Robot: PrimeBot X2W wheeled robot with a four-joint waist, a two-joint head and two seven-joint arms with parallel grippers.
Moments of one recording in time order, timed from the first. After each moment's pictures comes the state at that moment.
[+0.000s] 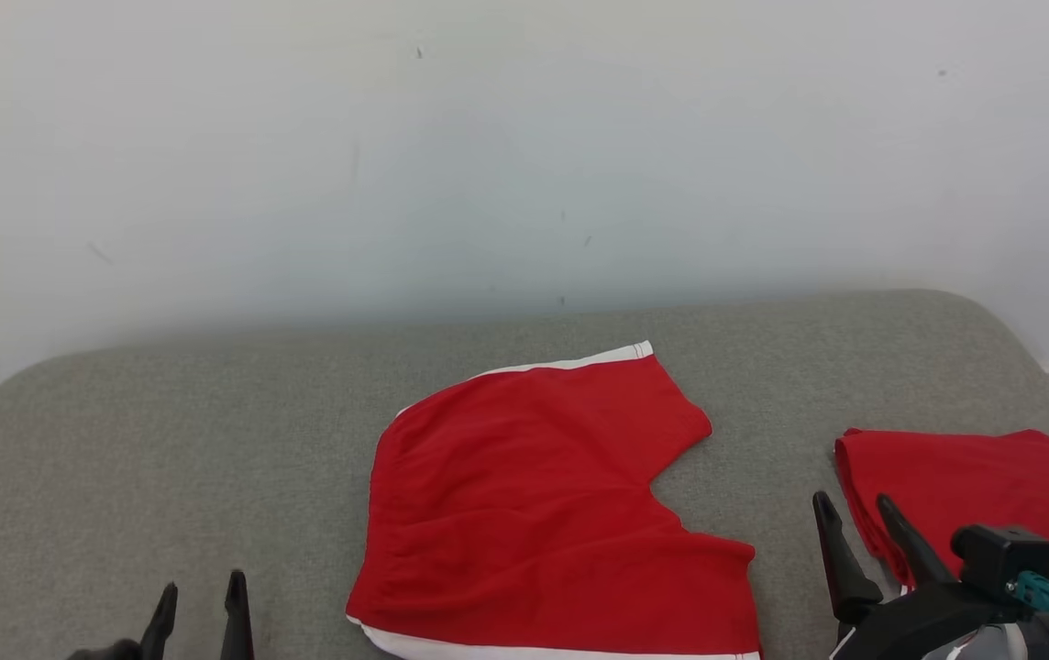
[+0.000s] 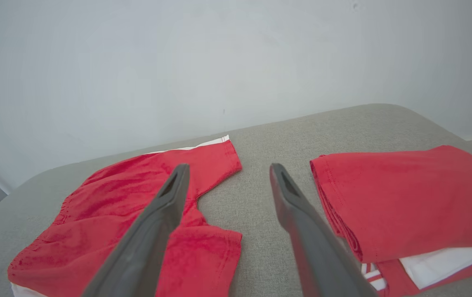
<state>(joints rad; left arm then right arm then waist) -0.01 0.18 -0.23 0.34 -0.40 0.08 -0.24 0.03 -0.23 0.18 0.09 0.56 -0.12 -0.02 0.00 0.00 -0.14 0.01</state>
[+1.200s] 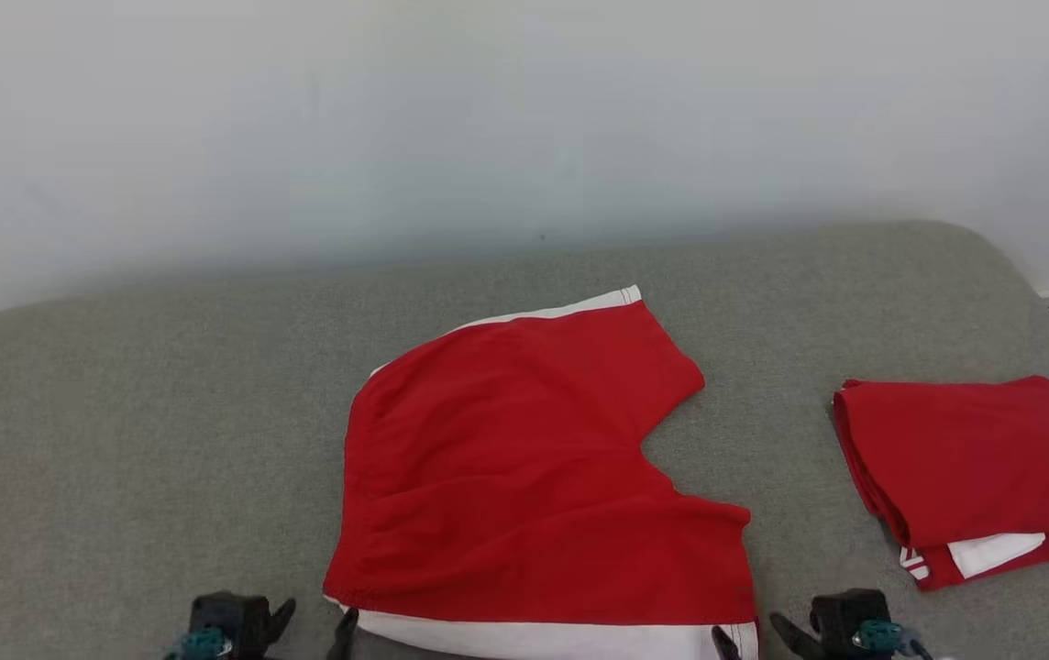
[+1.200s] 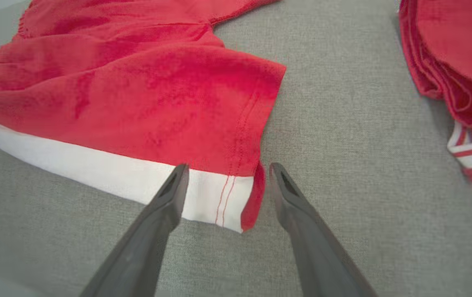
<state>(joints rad) -0.06 0.23 -0.41 0.32 -0.32 -0.02 0.11 0.05 -0.16 0.31 0.24 0.39 -0.05 0.17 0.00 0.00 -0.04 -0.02</state>
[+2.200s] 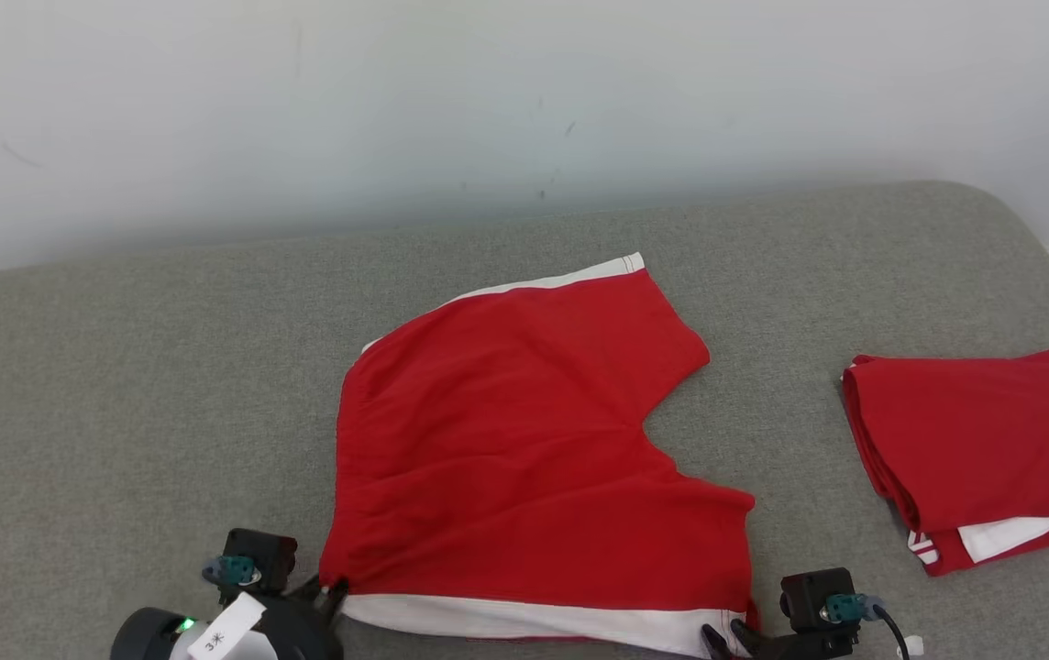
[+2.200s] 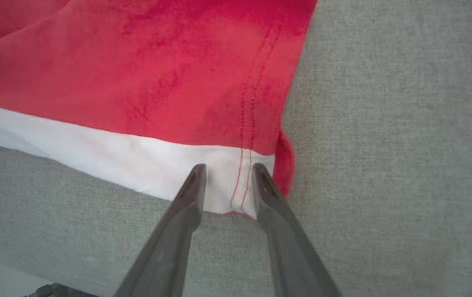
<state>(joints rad) -0.27 0.21 -0.47 0.55 -0.31 -0.10 0.20 -0.03 -0.10 0.32 0.35 0.43 -0.05 0.27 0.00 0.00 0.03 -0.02</state>
